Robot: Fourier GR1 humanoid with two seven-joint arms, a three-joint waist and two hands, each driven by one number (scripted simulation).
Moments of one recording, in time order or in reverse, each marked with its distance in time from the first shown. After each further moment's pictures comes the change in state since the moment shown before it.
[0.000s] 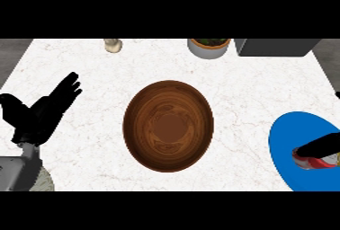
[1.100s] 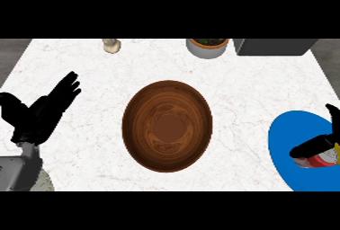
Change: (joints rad) left arm -0.002 -0.027 0.034 -0.003 -0.024 -0.021 0.019; right arm 0.034 0.135 -0.044 0.169 0.071 0.027 -0.062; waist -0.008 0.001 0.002
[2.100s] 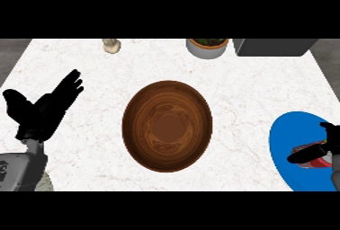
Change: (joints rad) left arm -0.024 -0.049 0.032 0.010 -0.054 -0.020 0.015; right arm 0.064 0.135 -0.102 0.178 0.123 0.008 -0.107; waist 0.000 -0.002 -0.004
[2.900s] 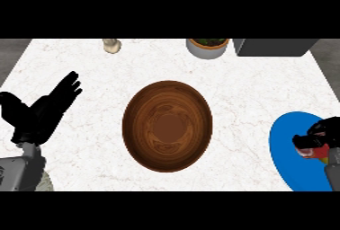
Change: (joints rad) left arm 0.024 -0.043 0.056 -0.048 -0.034 -0.053 0.043; right arm -0.043 0.071 -0.071 0.022 0.202 0.018 -0.090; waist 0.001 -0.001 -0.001
